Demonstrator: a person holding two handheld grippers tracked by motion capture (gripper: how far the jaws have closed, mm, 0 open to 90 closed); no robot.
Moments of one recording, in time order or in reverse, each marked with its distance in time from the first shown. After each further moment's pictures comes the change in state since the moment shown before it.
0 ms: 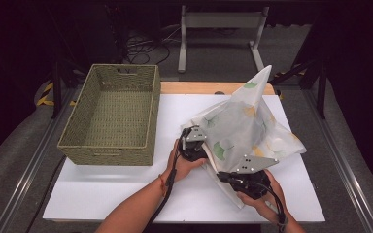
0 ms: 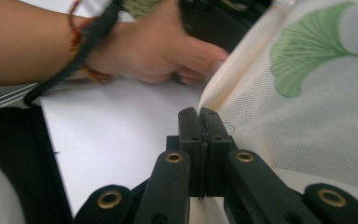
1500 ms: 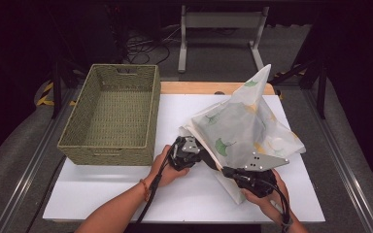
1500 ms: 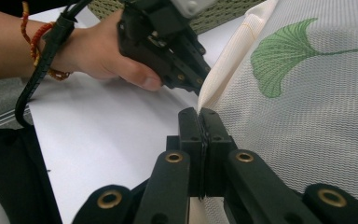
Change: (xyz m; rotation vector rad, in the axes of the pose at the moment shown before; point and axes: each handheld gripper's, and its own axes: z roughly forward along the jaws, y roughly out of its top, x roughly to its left) left arm -0.008 -0.021 -0.037 0.254 -0.019 0.120; right arm -0.003 0.001 -0.013 -0.075 -0.029 0.024
